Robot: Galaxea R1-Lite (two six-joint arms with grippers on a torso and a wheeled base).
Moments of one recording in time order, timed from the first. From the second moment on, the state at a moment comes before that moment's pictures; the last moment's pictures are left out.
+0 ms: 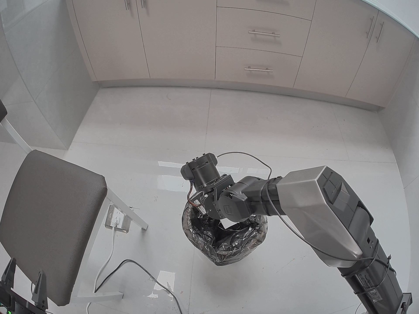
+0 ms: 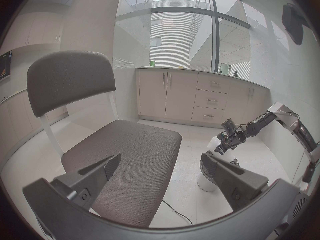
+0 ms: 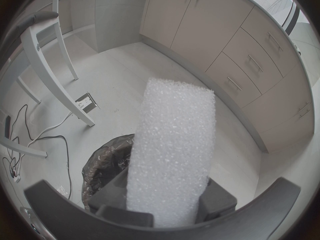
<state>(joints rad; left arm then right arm) 0.00 0.02 -0.02 0.01 0.06 -0.07 0.77 2.63 -2.00 0.05 -0.59 -0.19</state>
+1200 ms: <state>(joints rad) 0.00 0.02 -0.02 0.01 0.06 -0.07 0.76 2.66 -2.00 0.00 -0.60 -0.23</state>
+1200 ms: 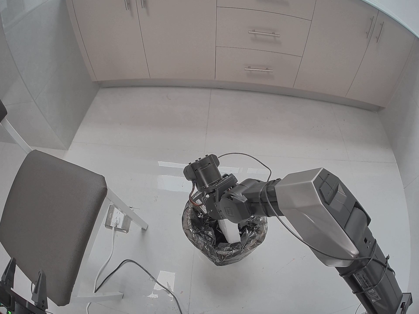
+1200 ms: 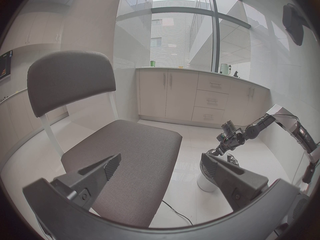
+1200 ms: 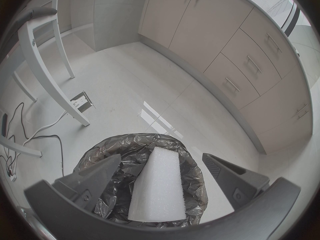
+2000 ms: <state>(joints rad) 0.00 0.02 -0.02 0.01 0.06 -0.07 0.76 2.59 -2.00 0.04 -0.62 -0.23</state>
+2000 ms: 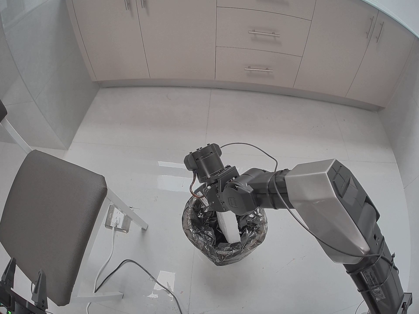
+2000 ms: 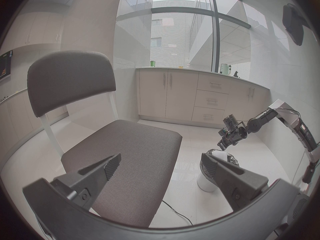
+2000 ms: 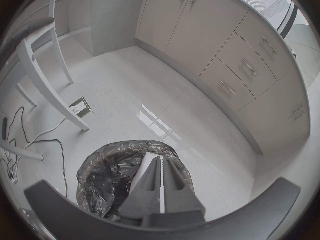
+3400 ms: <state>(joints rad) 0.00 0.02 -0.02 0.01 0.06 -0.07 0.72 2.79 -2.00 0.07 -0.61 -0.23</state>
